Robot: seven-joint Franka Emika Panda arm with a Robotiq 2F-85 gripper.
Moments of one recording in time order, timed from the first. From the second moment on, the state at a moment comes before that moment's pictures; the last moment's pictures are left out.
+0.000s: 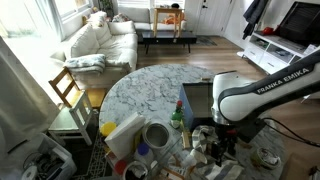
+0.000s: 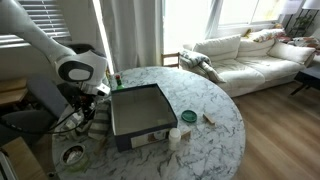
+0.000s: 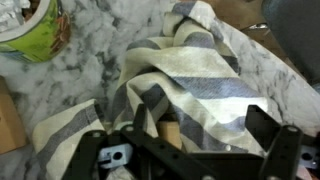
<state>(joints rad) 0.02 0.16 0.05 -2.46 0.27 2.19 -0.09</state>
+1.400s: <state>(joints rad) 0.03 0.18 0.08 -2.50 0.26 2.37 -0.07</state>
